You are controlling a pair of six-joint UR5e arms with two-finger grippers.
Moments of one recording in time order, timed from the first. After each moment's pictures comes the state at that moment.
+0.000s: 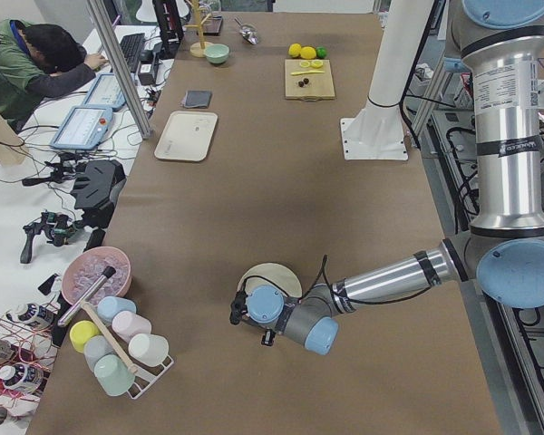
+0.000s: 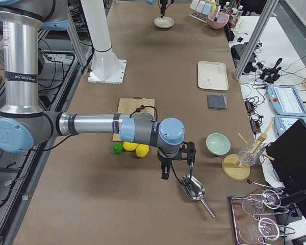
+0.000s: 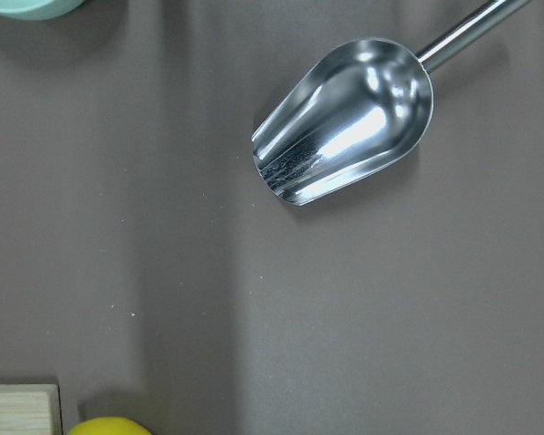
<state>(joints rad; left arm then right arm) -1.29 -1.43 -1.24 -2.38 -2.51 -0.24 1.64 -1.64 1.71 -1.72 2.39 -0.08</state>
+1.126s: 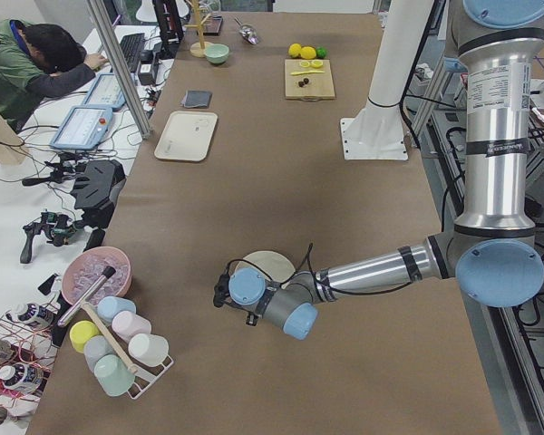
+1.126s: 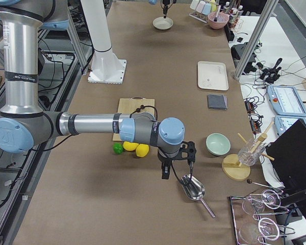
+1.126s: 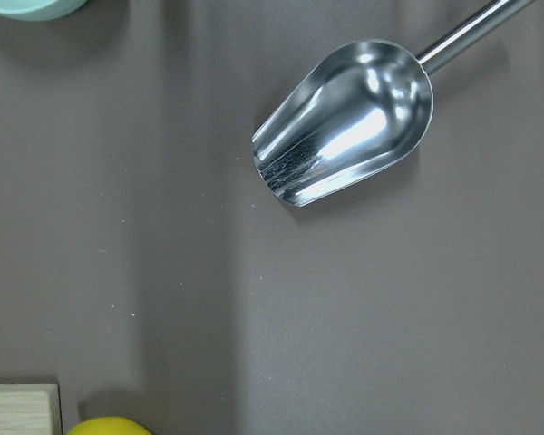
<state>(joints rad) -1.29 -1.55 -1.26 -2.36 -2.56 -0.35 1.64 -1.64 1.71 -1.72 2.39 -0.08</state>
